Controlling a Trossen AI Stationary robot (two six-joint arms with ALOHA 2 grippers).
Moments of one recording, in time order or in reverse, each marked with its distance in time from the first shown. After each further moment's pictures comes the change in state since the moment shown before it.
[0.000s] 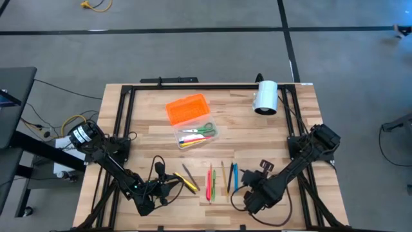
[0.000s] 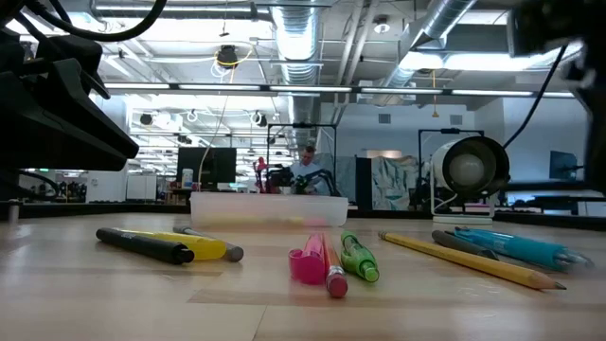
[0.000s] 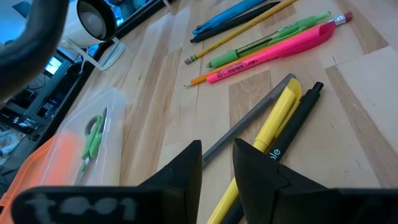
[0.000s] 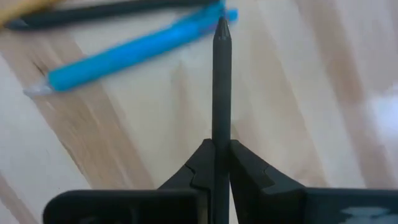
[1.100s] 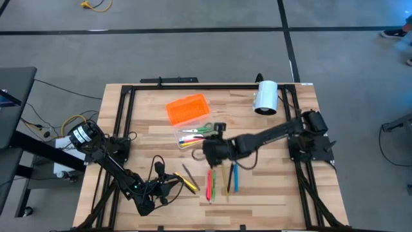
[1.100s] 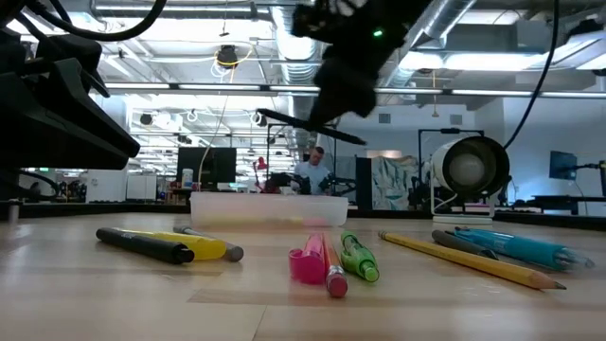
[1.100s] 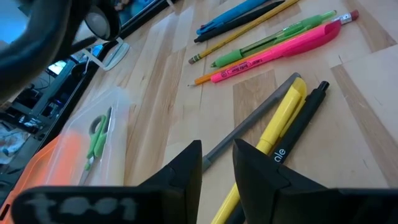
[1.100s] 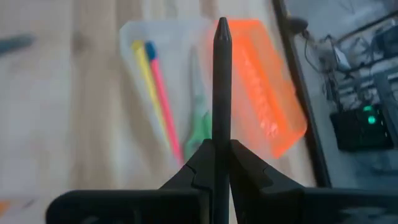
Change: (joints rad) left arm 0.000 0.000 0.000 -0.008 -0.014 -0.003; right arm -0.541 0.000 0.087 0.706 0.297 -1.280
